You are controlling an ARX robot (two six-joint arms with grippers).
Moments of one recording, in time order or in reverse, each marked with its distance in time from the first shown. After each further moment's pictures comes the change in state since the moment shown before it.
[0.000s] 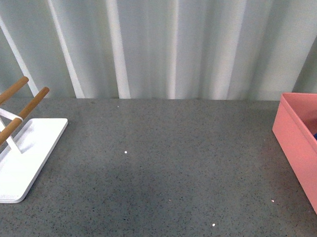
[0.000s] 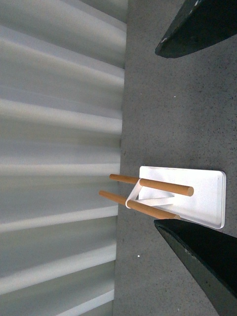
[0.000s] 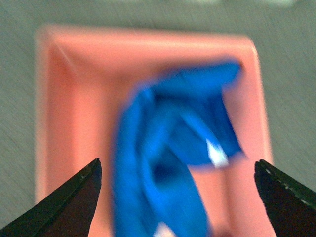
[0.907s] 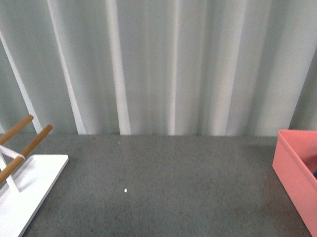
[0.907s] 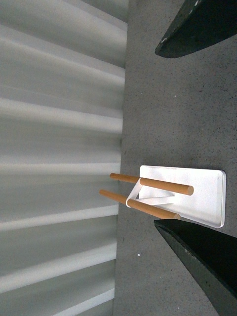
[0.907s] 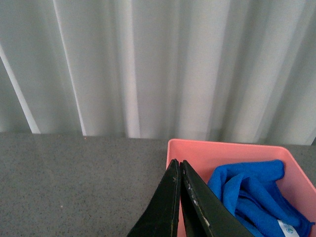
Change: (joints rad) left arm 0.000 0.000 0.000 0.000 0.000 0.000; right arm 0.175 -0.666 -1.005 1.085 0.007 0.077
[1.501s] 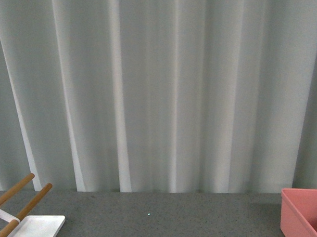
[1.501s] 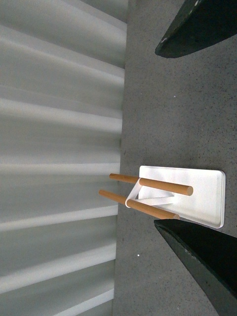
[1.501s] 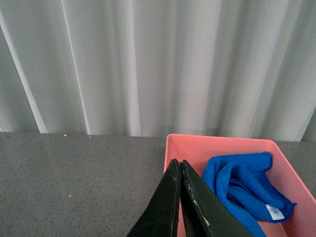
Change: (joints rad) left arm 0.000 -0.001 0.000 0.000 0.000 0.000; right arm 0.001 -0.491 -0.051 -0.415 0.001 0.004
